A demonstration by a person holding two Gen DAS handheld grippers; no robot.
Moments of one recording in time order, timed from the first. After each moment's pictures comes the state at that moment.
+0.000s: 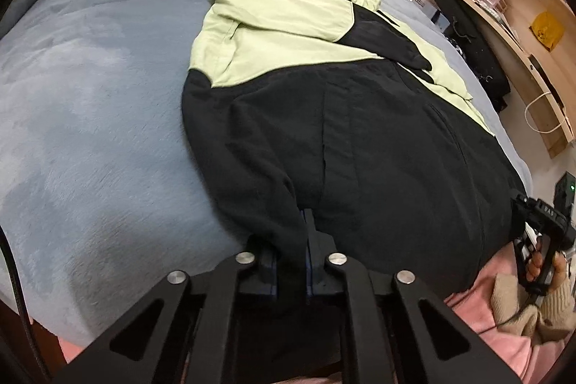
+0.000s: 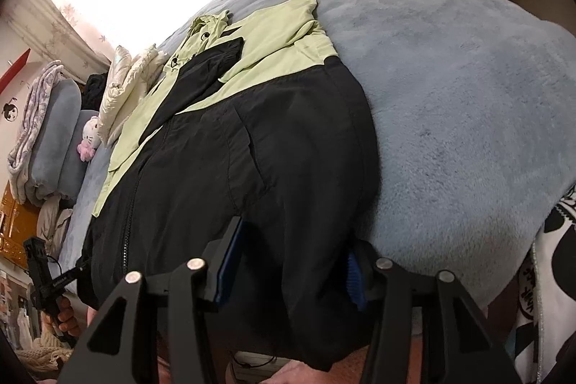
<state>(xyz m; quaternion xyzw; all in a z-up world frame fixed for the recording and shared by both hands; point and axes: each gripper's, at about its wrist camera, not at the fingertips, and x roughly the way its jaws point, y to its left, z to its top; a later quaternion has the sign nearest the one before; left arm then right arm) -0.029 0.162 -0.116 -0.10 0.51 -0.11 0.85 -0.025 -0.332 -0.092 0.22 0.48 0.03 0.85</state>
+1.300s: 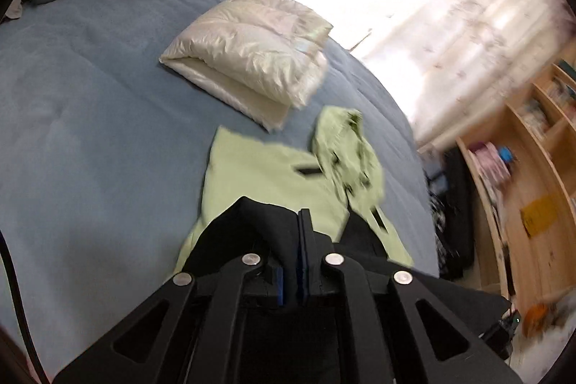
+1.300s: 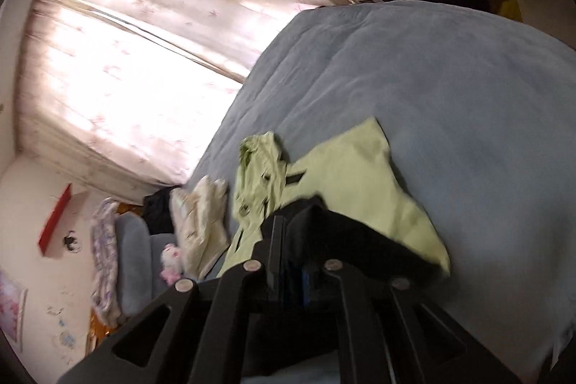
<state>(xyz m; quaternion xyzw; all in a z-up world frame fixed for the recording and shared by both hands) 0.136 0.237 0.022 -0.34 0.39 -0.01 0.86 0.145 -0.393 0.035 0.42 0.35 0.03 0.83</state>
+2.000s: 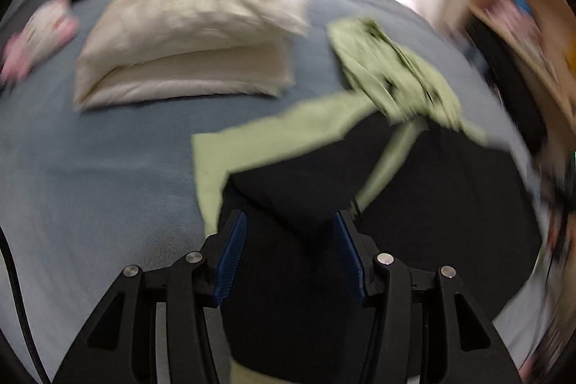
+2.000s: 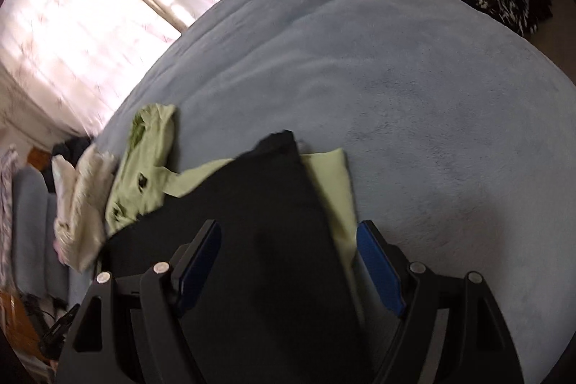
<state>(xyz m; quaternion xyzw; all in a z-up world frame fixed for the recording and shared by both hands) 0.255 0.182 -0.093 -0.02 0.48 -0.09 0.87 0.320 -0.408 -0.085 0.26 0.45 -0.03 0.85</state>
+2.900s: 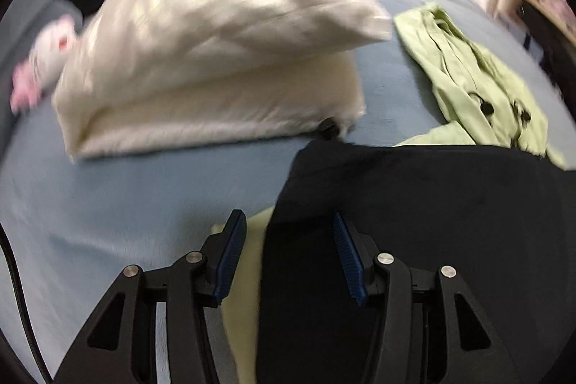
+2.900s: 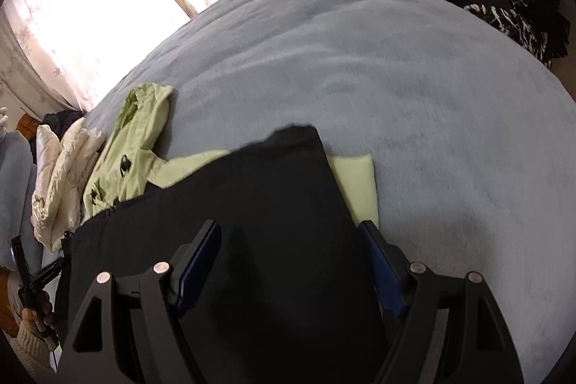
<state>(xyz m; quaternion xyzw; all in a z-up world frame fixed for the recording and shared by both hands) 0.390 0.197 -0.127 -0.02 0.50 0.02 0.87 0.345 -0.383 -0.101 0.19 0.45 -0.02 0.87</state>
